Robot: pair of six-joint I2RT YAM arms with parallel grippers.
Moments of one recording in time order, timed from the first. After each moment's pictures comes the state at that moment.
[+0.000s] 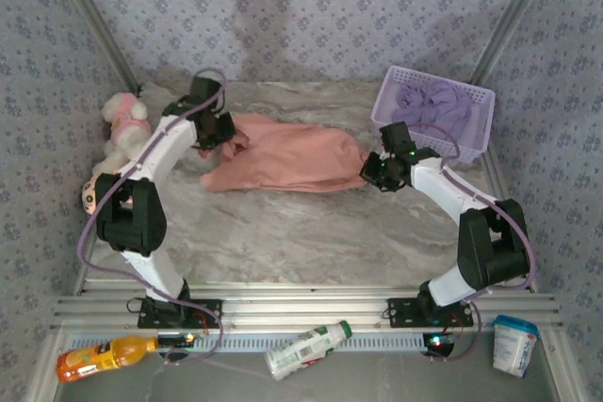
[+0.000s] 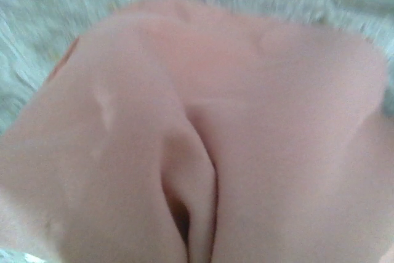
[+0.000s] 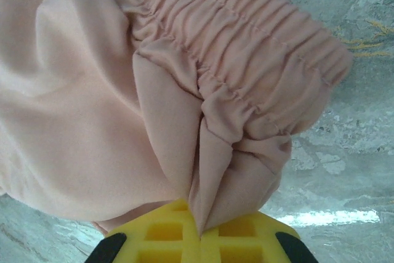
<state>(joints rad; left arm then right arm) -0.21 1.77 1.55 -0.78 0.00 -0.58 0.29 1.51 1.00 -0.54 -0.20 0.72</state>
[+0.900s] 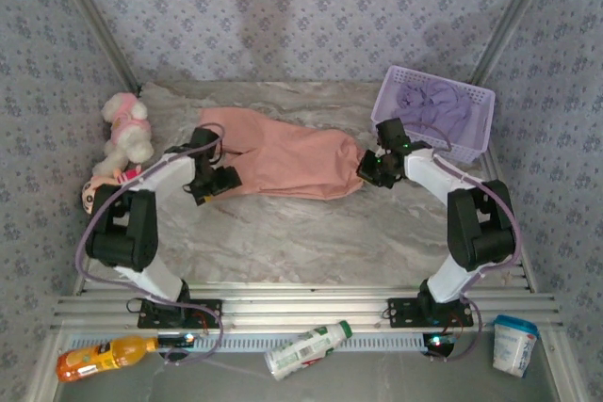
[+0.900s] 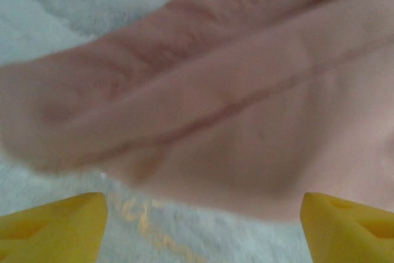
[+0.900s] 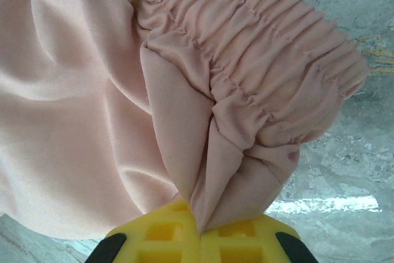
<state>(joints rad) -0.21 1.67 1.02 -0.66 0.06 -0.62 0.27 1.64 1.07 -0.53 -0.26 0.70</state>
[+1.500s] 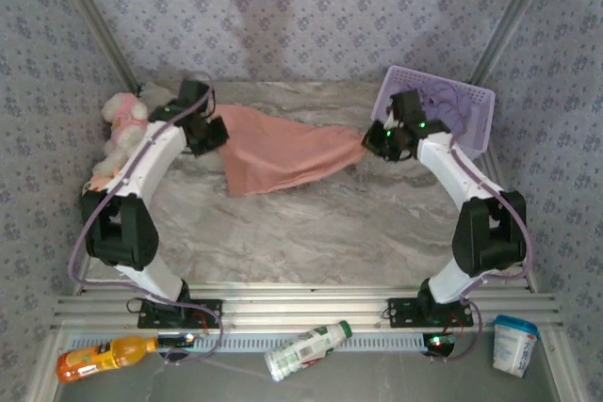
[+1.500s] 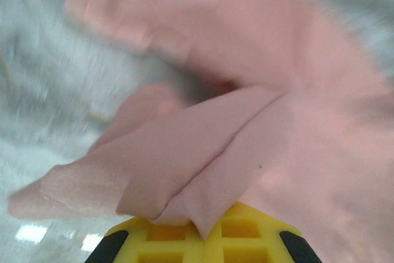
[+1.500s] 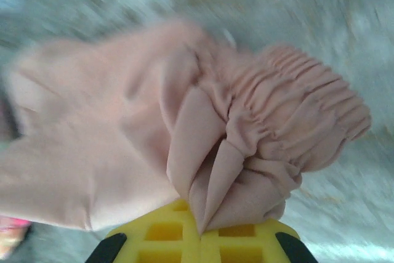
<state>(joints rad) -0.21 1.64 1.55 -0.89 0.05 -0.60 0.20 1.59 1.36 -0.63 -0.34 0.70</state>
